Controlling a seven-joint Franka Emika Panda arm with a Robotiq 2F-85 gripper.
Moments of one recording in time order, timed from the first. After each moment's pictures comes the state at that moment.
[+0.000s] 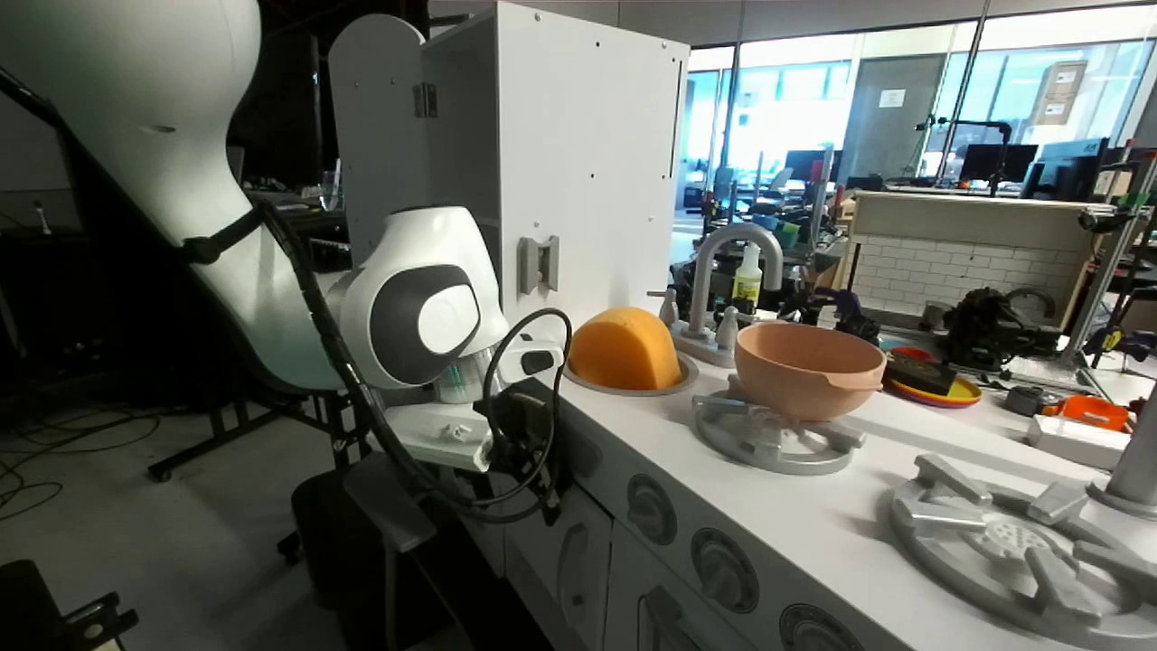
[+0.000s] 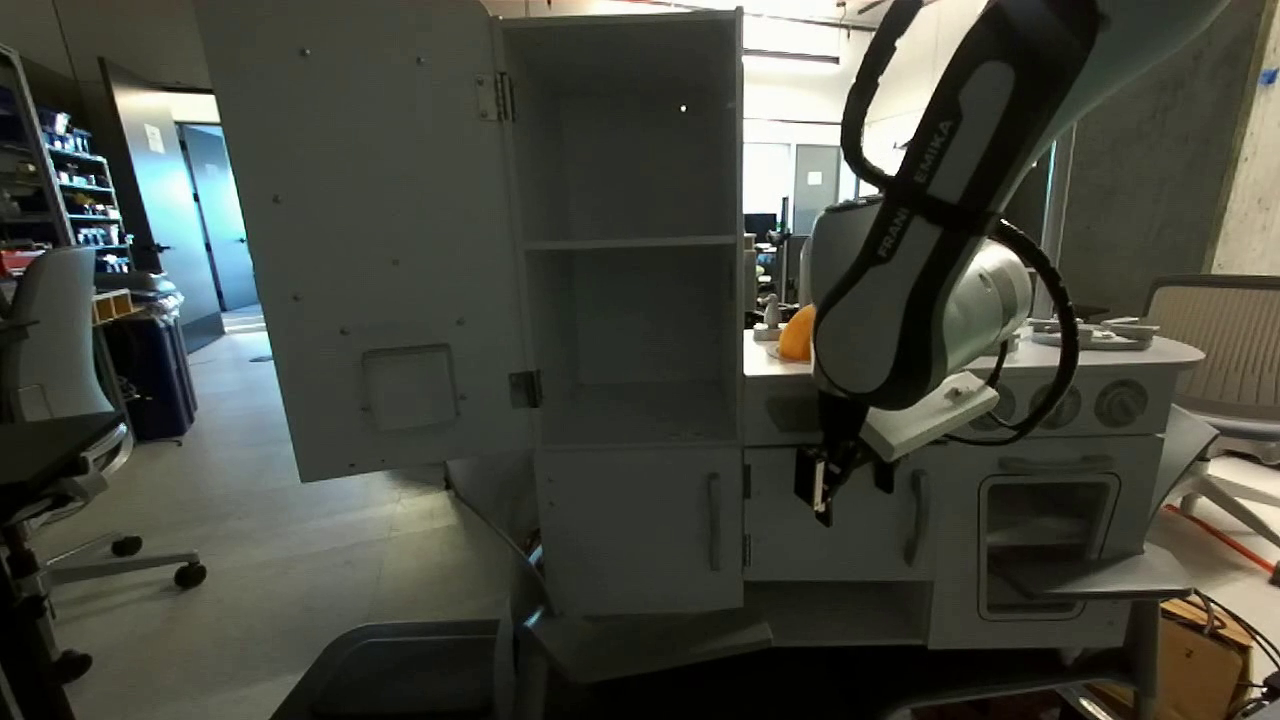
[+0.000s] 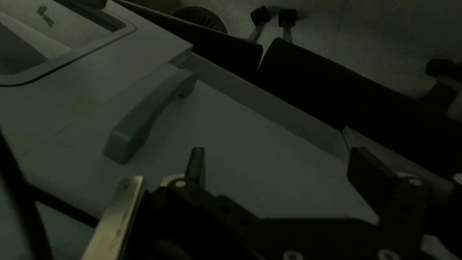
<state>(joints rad) 0.29 0.89 -0.22 -1.79 -0.13 2.79 0.13</state>
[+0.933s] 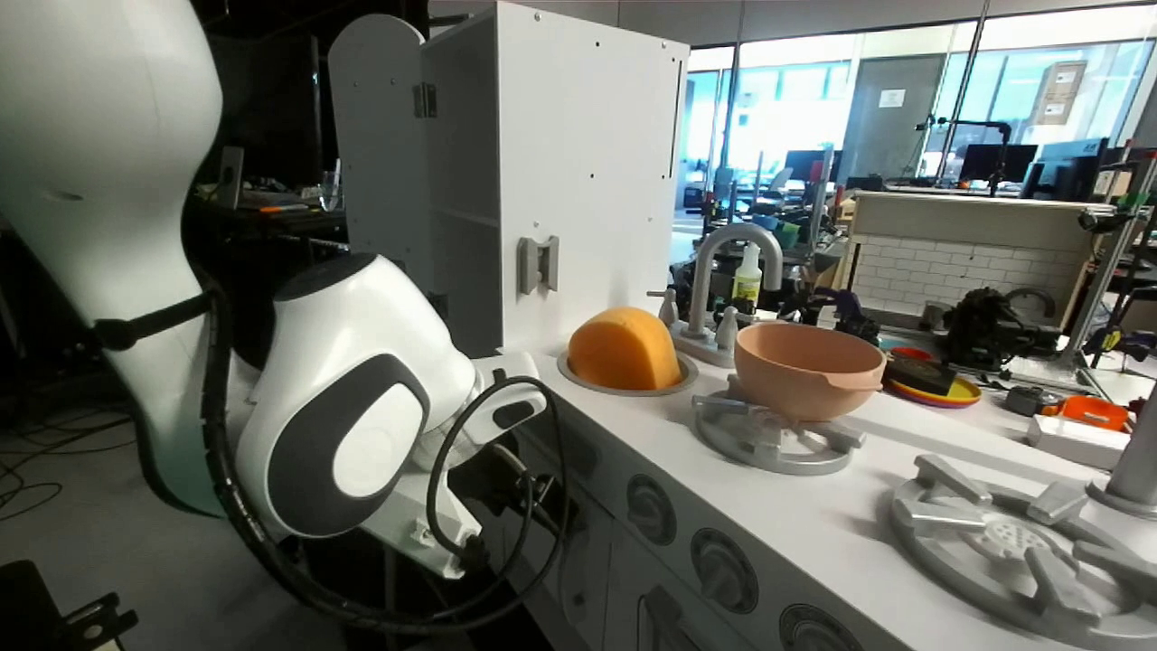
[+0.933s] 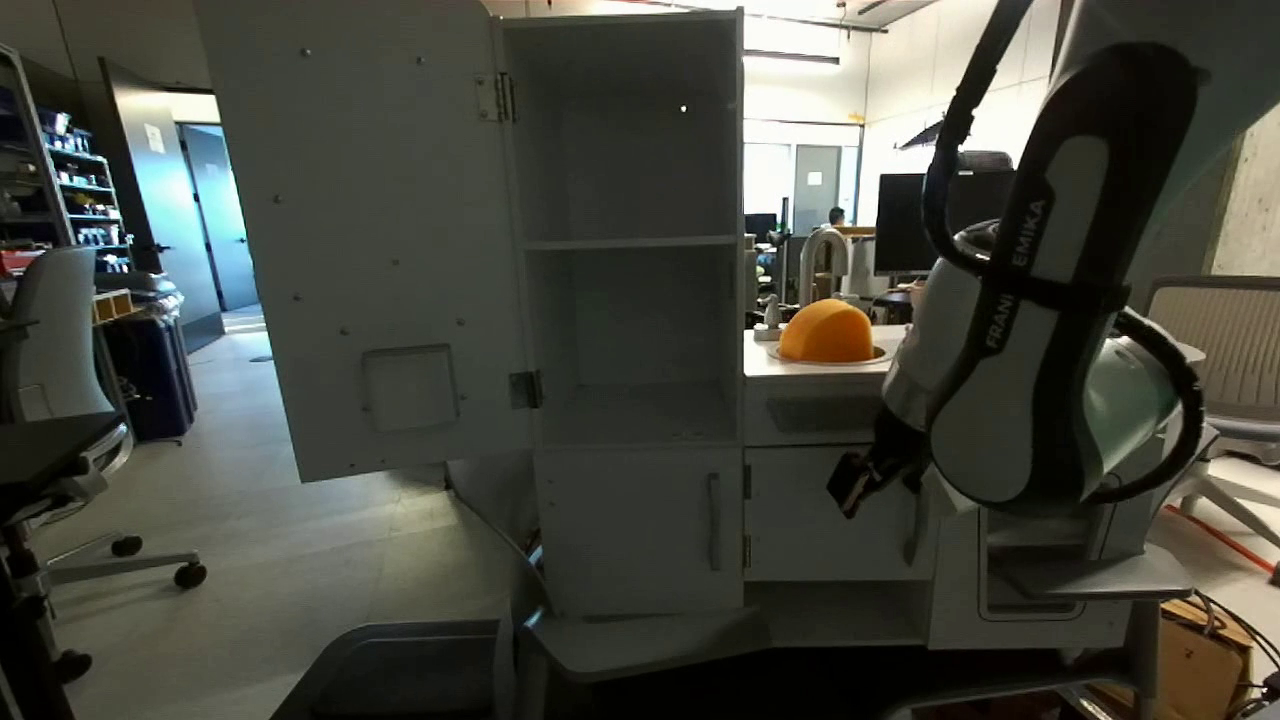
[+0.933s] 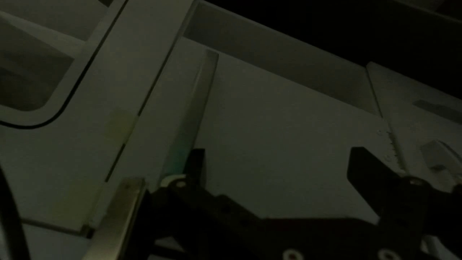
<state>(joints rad) 0.34 0.89 -0.30 -2.07 -0.05 3.41 0.18</state>
